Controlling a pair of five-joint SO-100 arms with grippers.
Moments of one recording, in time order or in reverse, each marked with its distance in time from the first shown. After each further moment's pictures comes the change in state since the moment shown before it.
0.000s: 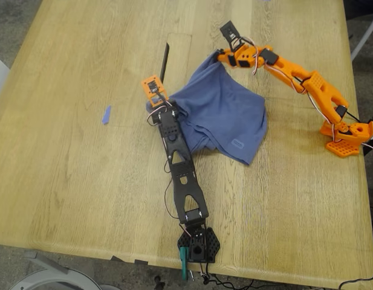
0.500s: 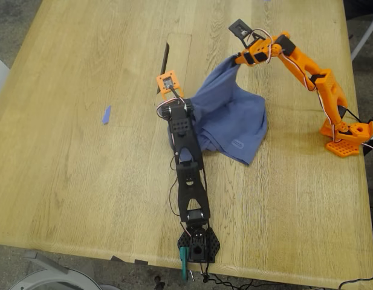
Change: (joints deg) arm 0 7.6 31.9 28.3 15.6 0.0; arm 1 -4.1 18.7 -0.4 39.6 1.8
